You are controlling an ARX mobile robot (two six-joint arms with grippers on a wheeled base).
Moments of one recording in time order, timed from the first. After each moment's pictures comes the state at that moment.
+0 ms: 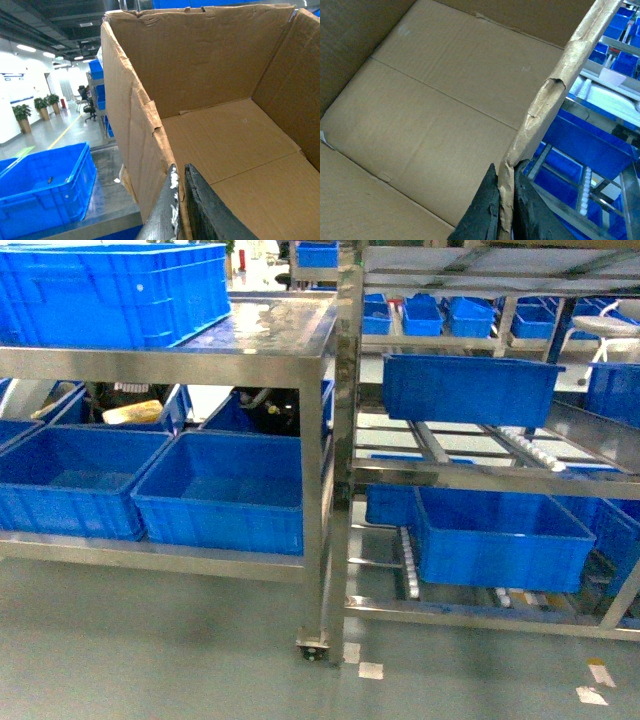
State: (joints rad) left arm -0.36 1.00 1.08 0.17 -0.05 0.17; right arm 0.05 1.19 1.46 -0.46 -0.48 -0.25
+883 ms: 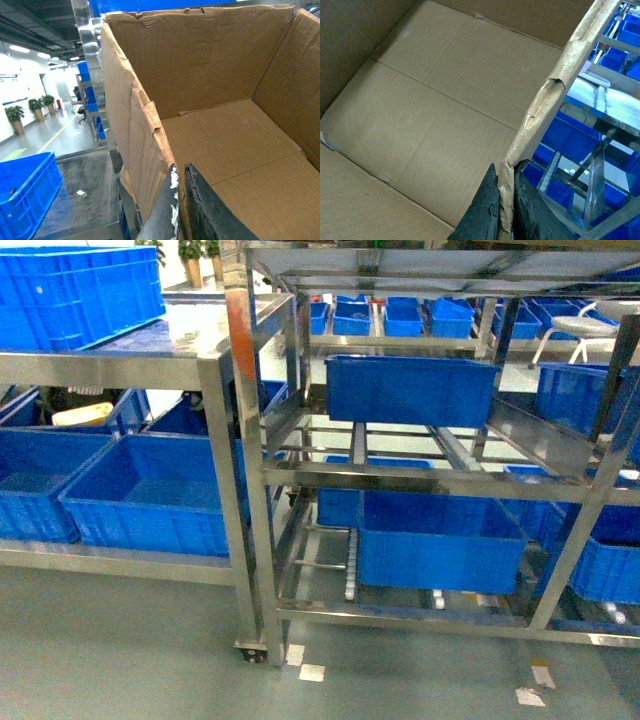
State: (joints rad) left arm -0.36 1.01 1.08 0.17 -0.05 0.17; right arm 0.05 1.19 1.46 -0.46 -0.48 -0.25
